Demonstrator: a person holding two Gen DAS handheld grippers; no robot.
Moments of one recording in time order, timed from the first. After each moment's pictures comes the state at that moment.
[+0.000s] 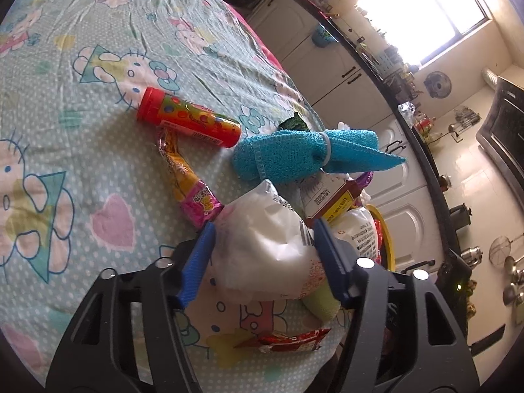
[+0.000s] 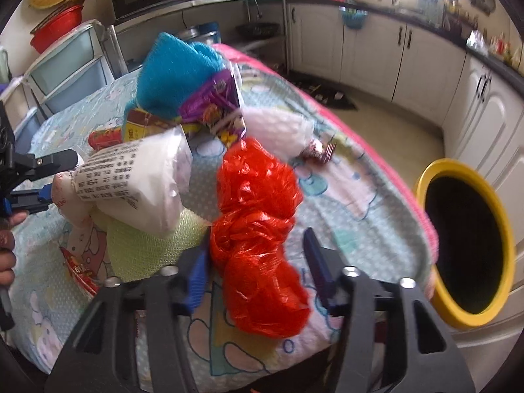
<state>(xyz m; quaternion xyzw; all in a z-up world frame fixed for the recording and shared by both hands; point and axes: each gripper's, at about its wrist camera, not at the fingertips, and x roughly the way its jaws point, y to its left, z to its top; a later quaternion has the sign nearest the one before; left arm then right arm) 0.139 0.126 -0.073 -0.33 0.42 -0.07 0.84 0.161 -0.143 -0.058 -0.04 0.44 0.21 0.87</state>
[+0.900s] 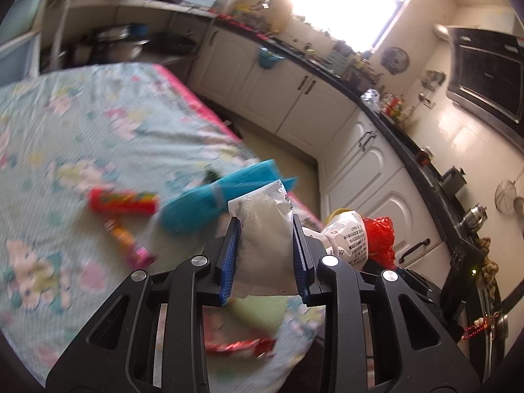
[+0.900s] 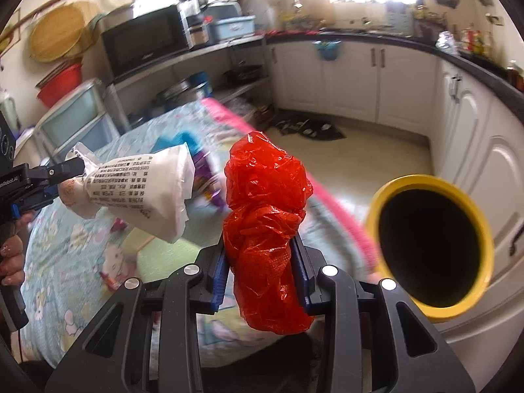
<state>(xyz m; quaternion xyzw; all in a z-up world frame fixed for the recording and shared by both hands) 0.140 0.056 0.023 -0.20 0.35 -0.11 0.91 0.126 -0.228 0.015 0.03 0.36 0.19 0.91</state>
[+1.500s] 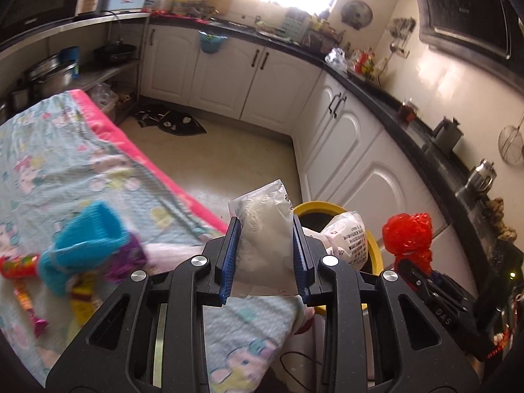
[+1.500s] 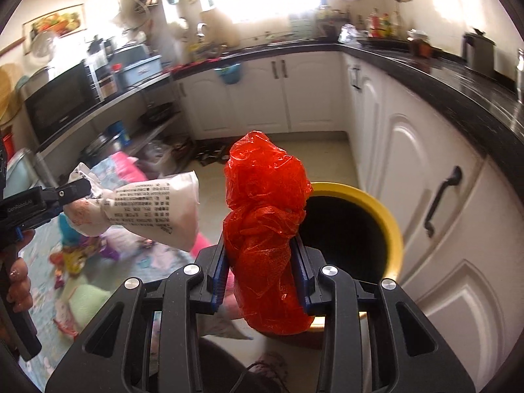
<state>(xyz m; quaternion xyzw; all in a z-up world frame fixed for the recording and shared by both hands) 0.240 -0.111 0.020 -0.10 0.38 -0.17 0.91 0.133 -0.372 0.016 0.10 0.34 0.02 0.94</state>
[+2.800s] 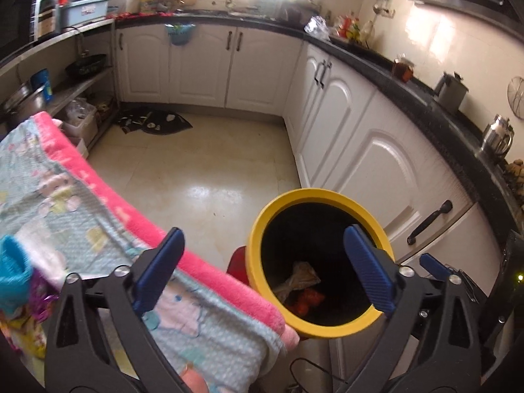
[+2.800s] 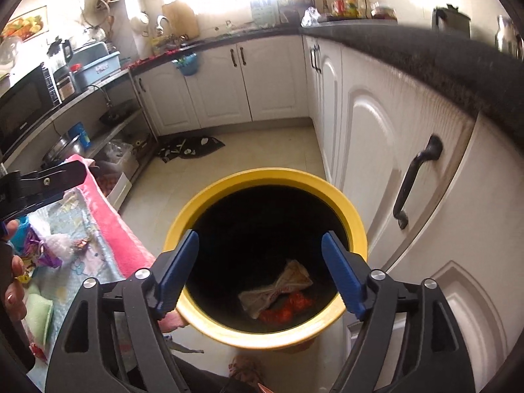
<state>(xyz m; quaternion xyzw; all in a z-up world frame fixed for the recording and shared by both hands) 0.273 -0.195 -0.008 -0.03 0.39 -0.18 0.90 0.157 -0.411 -0.028 0.10 0.36 -0.04 0.93</state>
